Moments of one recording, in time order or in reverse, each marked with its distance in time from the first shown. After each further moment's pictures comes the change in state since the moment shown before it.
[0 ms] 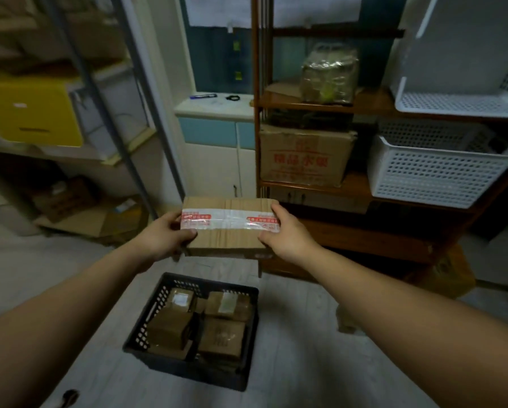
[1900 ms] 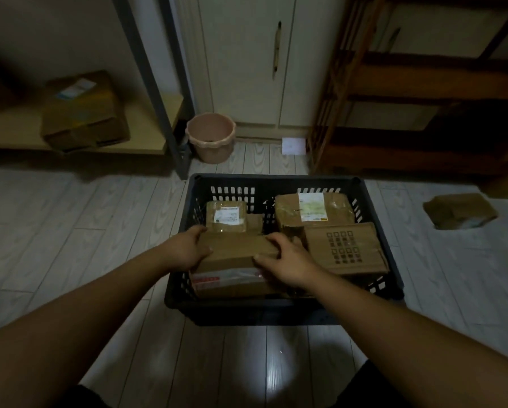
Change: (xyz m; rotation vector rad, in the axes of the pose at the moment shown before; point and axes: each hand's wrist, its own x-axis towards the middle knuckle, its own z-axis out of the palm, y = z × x) left_hand 0.286 -0.629 -0.005 0.548 -0.421 -0.074; right_hand 0.138 0.307 0.590 -0.143 -0.109 0.399
